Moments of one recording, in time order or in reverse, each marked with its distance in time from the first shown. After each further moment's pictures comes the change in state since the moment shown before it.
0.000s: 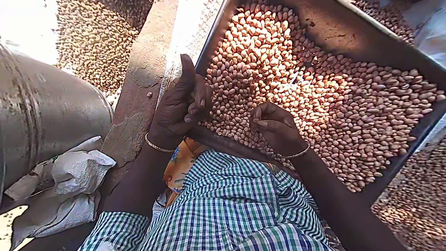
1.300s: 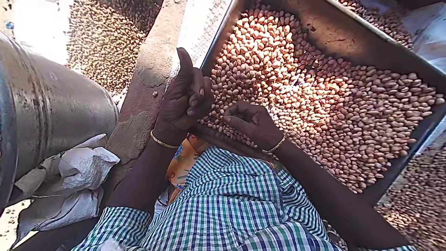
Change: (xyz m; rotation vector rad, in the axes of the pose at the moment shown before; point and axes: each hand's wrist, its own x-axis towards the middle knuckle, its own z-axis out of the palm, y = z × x) left_hand 0.004 -0.001 0.001 -0.009 0.048 0.108; right_hand 0.030 -0.013 0.038 -0.286 0.002 0.013
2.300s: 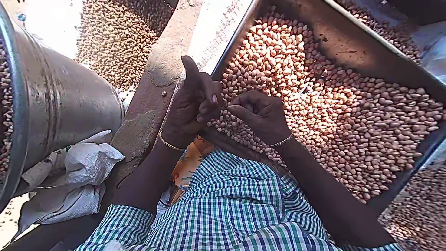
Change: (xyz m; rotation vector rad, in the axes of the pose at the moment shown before) left_hand -0.007 0.002 -0.001 -0.015 -0.073 0.078; right_hand 0.025 -0.015 0.008 -0.188 0.158 -0.206
